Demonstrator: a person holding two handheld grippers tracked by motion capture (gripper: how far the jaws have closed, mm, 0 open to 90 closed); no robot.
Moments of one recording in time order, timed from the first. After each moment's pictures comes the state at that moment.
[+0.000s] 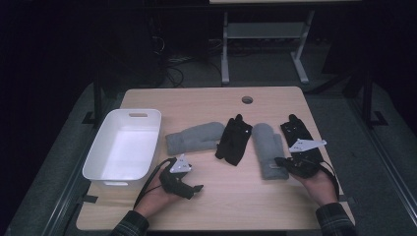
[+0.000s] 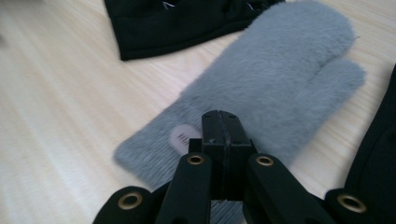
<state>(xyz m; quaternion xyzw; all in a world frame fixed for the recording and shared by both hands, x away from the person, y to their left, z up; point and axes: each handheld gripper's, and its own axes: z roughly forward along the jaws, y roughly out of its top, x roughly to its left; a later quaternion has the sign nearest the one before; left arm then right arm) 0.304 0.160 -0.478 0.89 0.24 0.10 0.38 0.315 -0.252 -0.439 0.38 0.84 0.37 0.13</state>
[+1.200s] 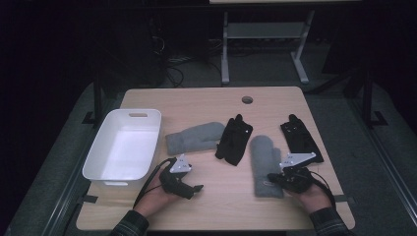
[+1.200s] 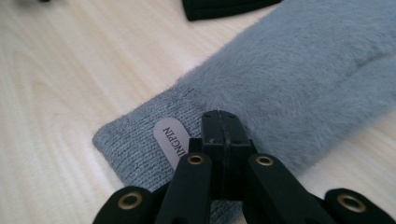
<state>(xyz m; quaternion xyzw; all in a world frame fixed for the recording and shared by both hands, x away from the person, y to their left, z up) 0.304 0.160 -0.478 0.89 0.24 0.10 0.38 0.280 -0.226 -0.448 0.36 0.86 0.34 0.09</state>
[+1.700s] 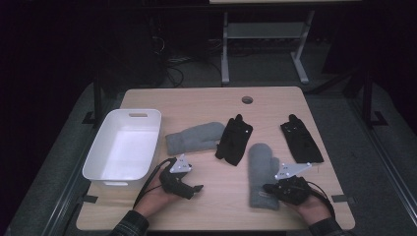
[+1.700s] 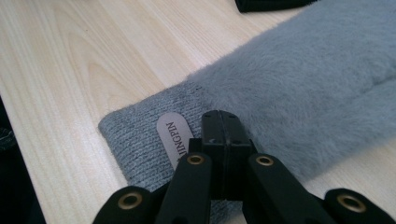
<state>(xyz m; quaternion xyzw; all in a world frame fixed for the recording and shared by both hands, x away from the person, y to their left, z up) 0.305 0.161 -0.478 0.89 0.23 0.10 0.38 0.253 -0.211 -0.446 0.33 0.88 0.34 0.08</state>
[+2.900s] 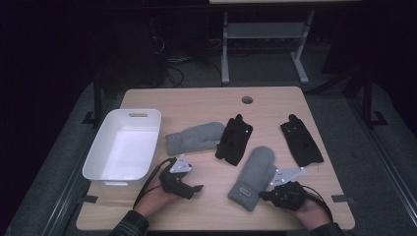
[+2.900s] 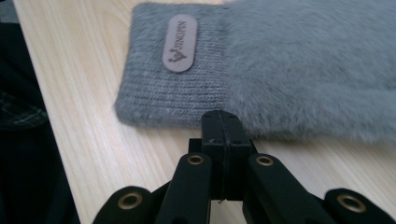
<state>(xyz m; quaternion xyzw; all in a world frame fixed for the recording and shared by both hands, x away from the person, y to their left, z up) 0.304 0.161 -0.478 0.89 0.24 0.10 0.38 0.246 -0.201 -0.455 0.29 0.90 0.34 0.04</state>
